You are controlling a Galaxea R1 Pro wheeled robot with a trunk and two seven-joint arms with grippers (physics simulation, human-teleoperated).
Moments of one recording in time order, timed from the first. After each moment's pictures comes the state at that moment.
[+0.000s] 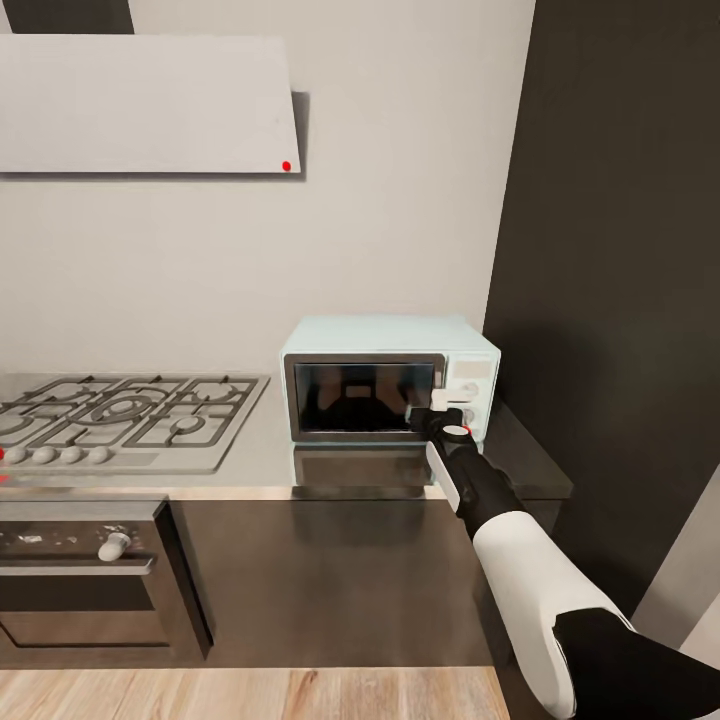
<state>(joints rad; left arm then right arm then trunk) 0.00 -0.02 0.01 -0.04 0.19 -0.05 0.00 -0.95 0.17 0.05 -0.72 0.01 0.29 -0.22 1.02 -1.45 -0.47</state>
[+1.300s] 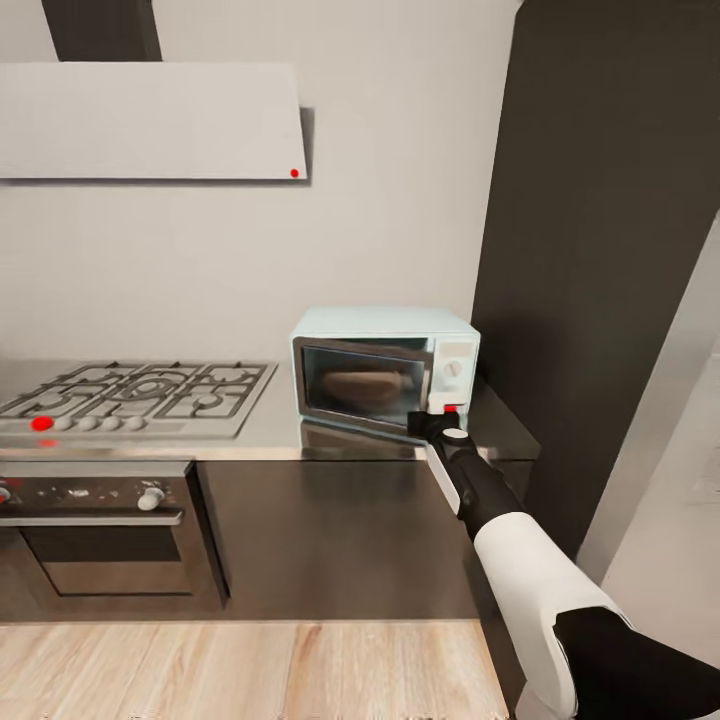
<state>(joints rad) 0.00 -0.02 0.02 -0.04 0.19 -0.05 0.00 -0.95 0.17 0.05 -0.70 0.02 0.28 -0.17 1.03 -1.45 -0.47</state>
